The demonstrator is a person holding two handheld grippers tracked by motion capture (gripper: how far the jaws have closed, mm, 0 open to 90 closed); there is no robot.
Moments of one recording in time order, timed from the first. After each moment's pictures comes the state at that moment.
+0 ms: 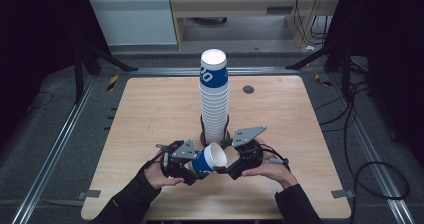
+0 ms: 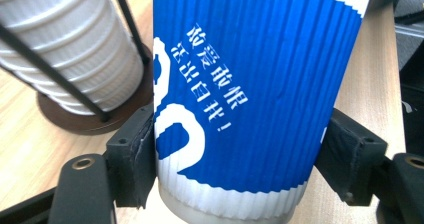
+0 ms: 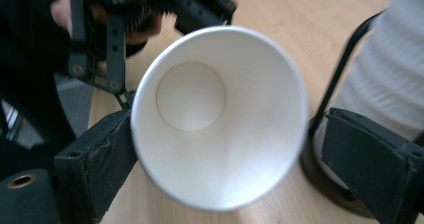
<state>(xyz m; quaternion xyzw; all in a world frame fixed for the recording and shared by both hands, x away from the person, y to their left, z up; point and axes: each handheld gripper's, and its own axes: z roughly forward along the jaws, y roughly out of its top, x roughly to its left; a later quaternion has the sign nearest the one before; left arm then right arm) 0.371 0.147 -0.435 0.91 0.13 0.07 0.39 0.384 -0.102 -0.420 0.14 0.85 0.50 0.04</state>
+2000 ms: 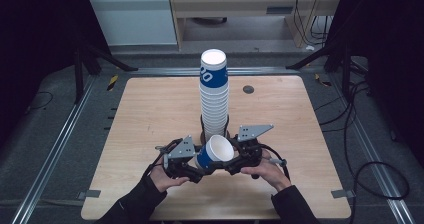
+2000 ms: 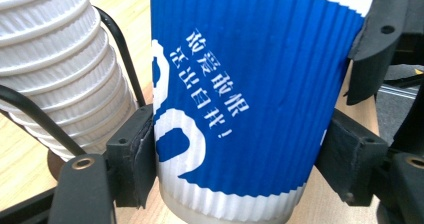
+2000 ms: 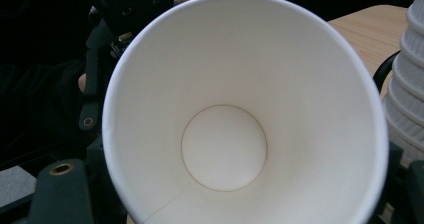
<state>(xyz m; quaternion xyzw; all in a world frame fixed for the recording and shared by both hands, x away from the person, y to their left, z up) 0.360 0.136 -0.422 0.86 0.14 0.09 0.49 0.384 -0.102 -0.422 0.16 0.79 0.59 -0.03</state>
